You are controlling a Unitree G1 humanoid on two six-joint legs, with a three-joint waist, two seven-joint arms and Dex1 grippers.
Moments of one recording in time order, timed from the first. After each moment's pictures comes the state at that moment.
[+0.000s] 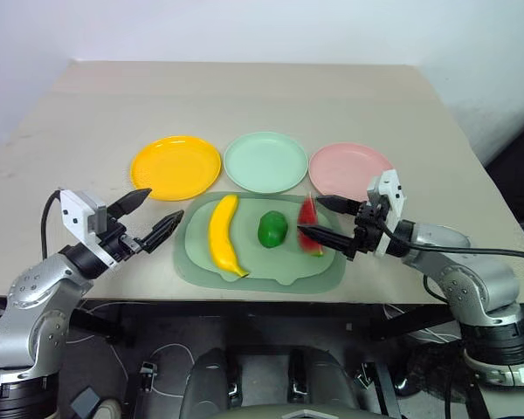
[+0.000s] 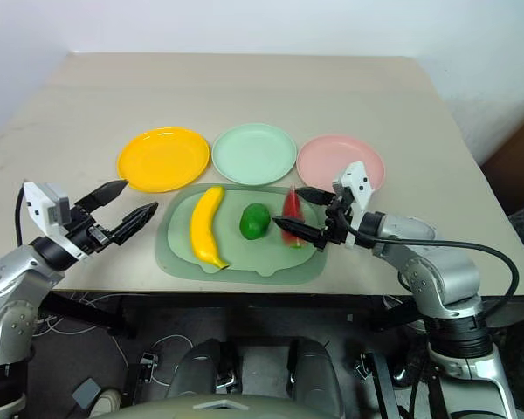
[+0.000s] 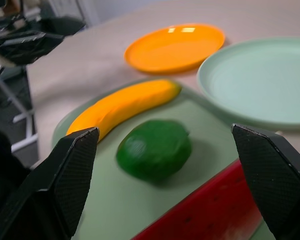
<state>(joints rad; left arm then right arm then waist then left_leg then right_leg) -0.01 0.58 0.34 -0.34 -0.64 0.34 -0.73 -0.32 -0.61 -0.06 -0.36 0.68 0.77 0.77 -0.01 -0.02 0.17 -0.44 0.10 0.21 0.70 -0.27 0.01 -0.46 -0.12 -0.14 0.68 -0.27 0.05</state>
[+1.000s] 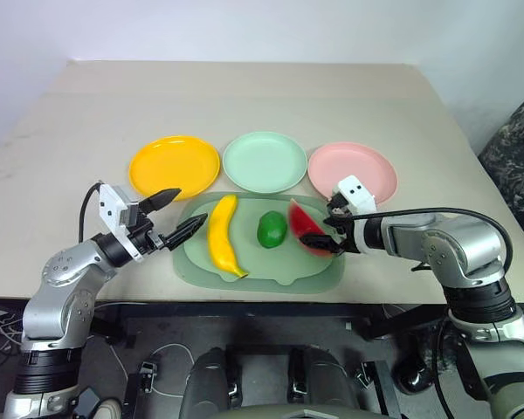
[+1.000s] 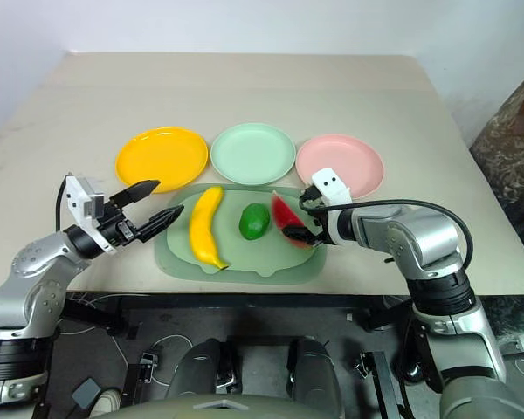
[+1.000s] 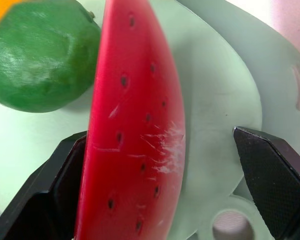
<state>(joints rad) -0.14 0.56 0.22 -0.16 -0.58 0.27 -0.84 -0.60 -0.60 0.12 -0.25 0.57 1.33 0.45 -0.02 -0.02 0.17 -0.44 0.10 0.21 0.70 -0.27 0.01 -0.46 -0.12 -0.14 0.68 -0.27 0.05</state>
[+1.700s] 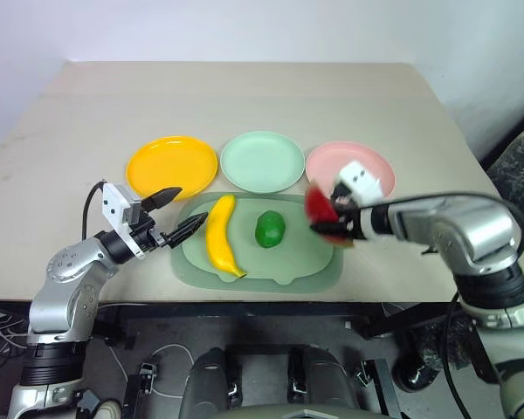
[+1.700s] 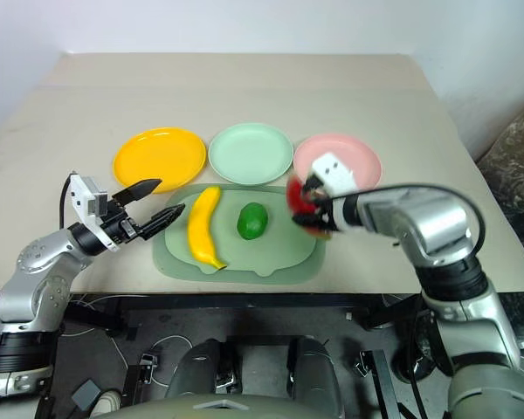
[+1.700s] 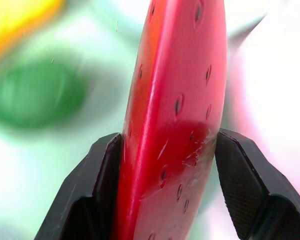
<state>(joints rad) -0.18 0.55 0.21 -0.11 -0.55 0.23 -0.87 -0.82 -0.65 0.09 -0.14 0.51 1.27 0.52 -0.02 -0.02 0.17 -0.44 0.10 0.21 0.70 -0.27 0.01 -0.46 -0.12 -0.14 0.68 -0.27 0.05</state>
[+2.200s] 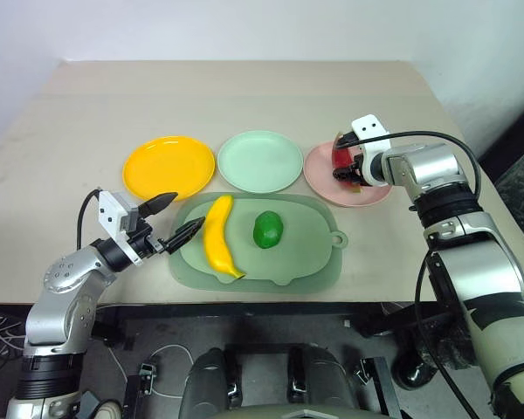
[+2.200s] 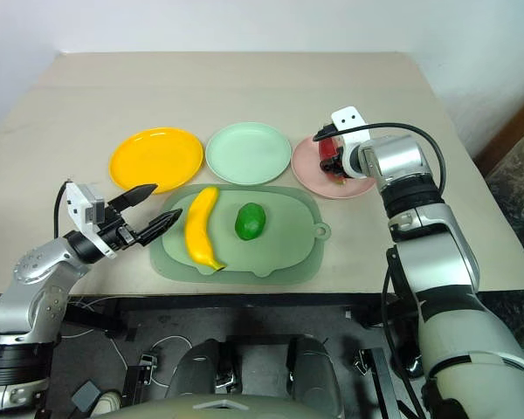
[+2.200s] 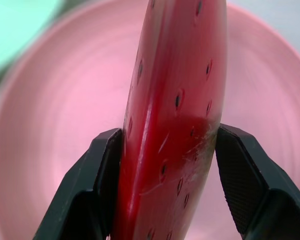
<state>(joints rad) -0.09 0.55 0.23 -0.19 -0.55 0.23 -0.80 -1.20 -0.47 0.23 0.96 0.10 0.77 0.49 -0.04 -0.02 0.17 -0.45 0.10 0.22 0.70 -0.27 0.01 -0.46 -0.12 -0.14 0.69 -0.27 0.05</state>
